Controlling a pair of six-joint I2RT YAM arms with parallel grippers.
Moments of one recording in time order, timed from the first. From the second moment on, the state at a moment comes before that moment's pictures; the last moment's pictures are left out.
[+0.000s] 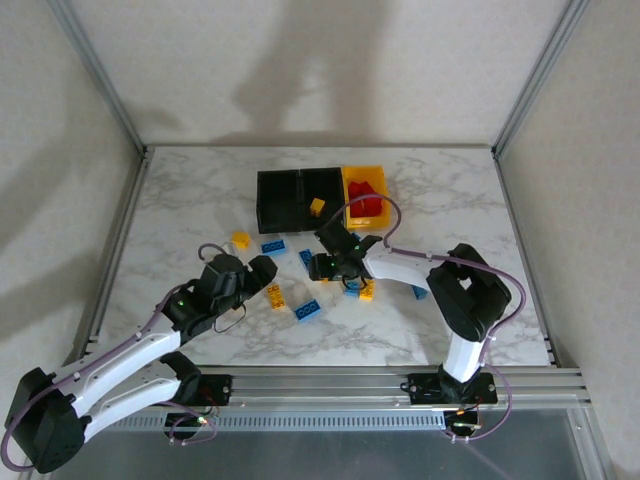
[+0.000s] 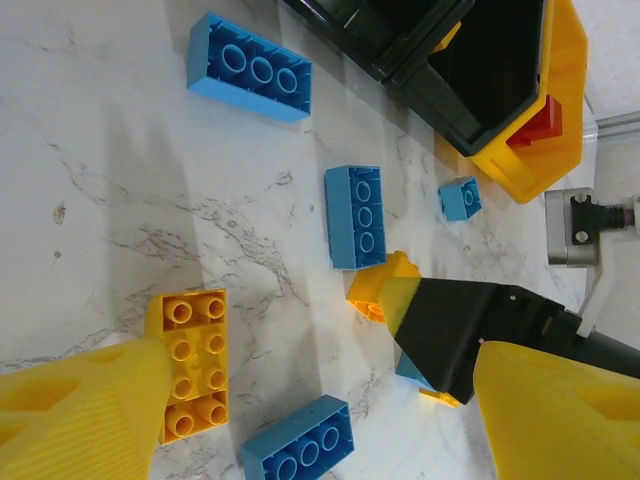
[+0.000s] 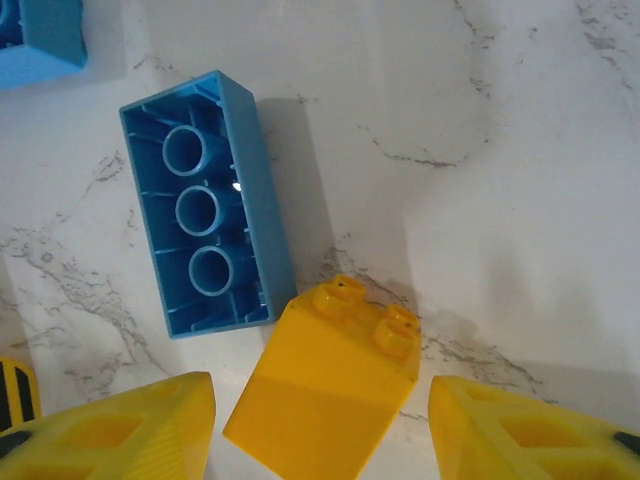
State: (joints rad) left arm -0.62 0.87 0.49 -0.27 -0.12 -1.16; right arm 0.82 1.79 1.08 -0.36 -0.01 0.61
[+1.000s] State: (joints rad) left arm -0.60 0.84 0.47 -0.27 -0.12 -1.17; right arm 0.82 1.73 1.13 -0.45 0.04 0.59
